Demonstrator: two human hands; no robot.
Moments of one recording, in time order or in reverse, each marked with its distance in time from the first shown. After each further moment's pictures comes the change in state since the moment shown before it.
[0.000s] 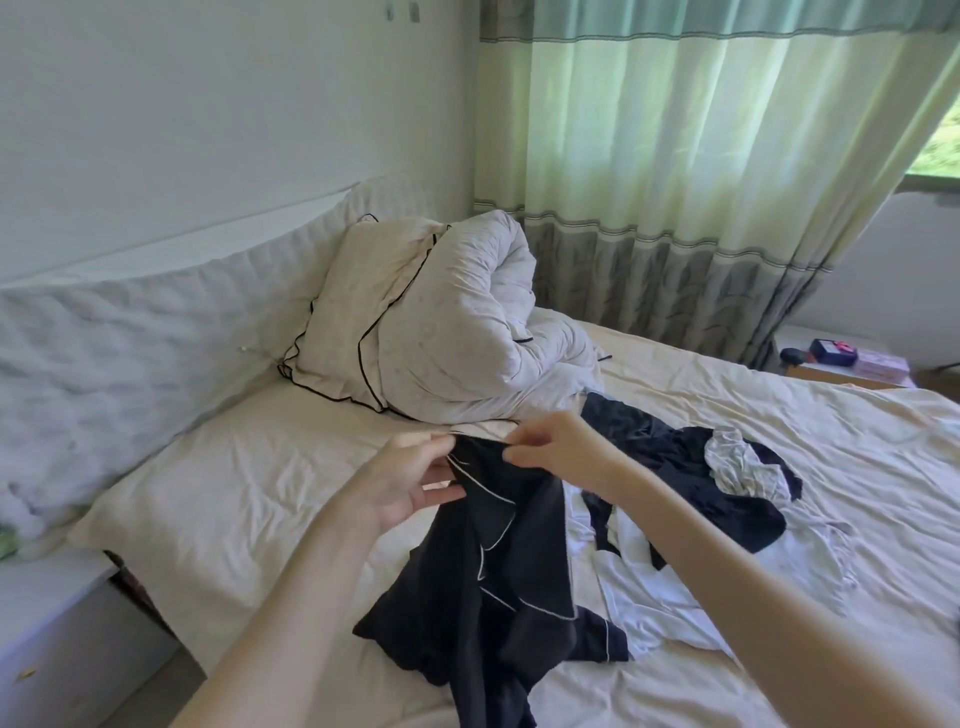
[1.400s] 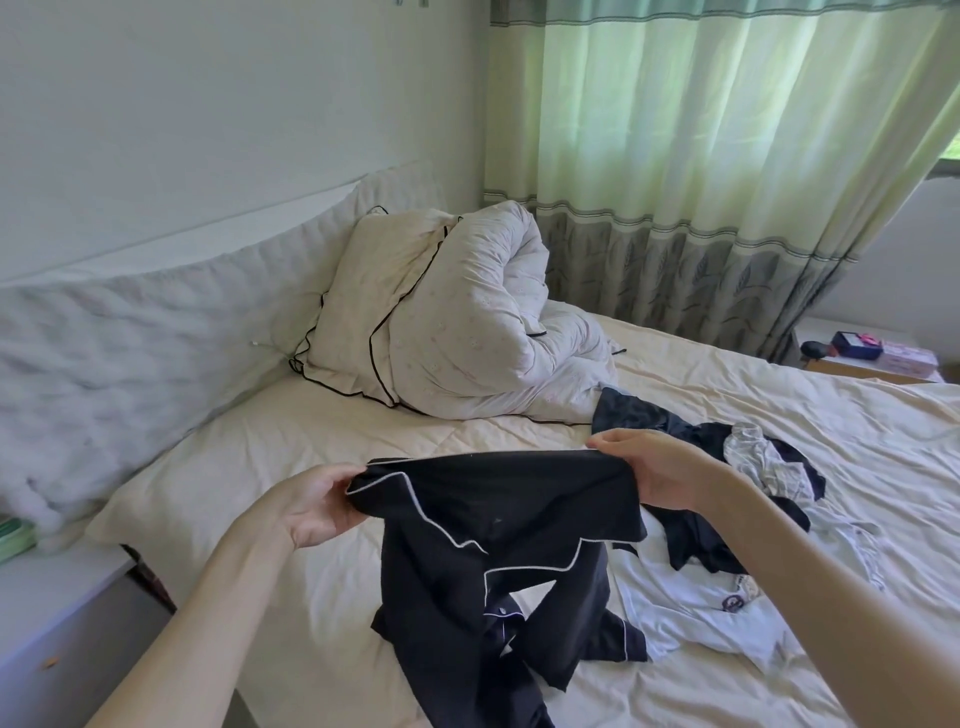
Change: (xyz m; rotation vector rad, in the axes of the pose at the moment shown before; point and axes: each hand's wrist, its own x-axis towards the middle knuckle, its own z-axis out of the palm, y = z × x) left_hand 0.026 -0.026 -0.111 -0.322 0.100 -0.249; right_hand 0.009 0.069 -0.044 0.800 -0.133 0.460
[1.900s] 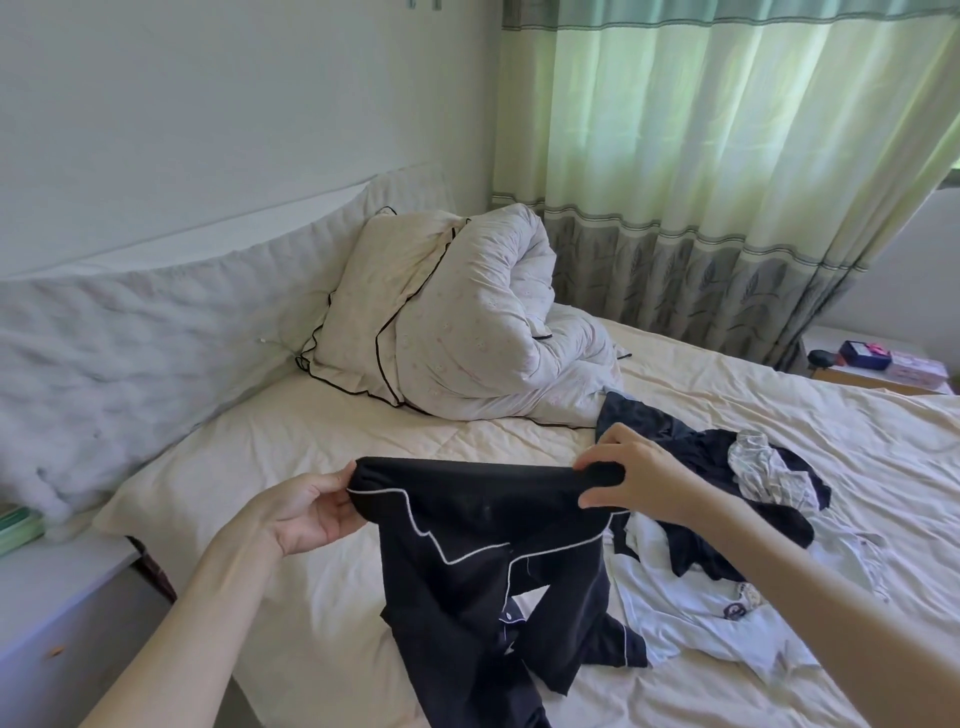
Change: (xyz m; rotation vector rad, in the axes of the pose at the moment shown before) left_hand -0.006 -0.006 -0.018 -0.126 -0.036 -0.025; right_hand -0.015 0.005 0.017 -1.358 0.203 -0.430
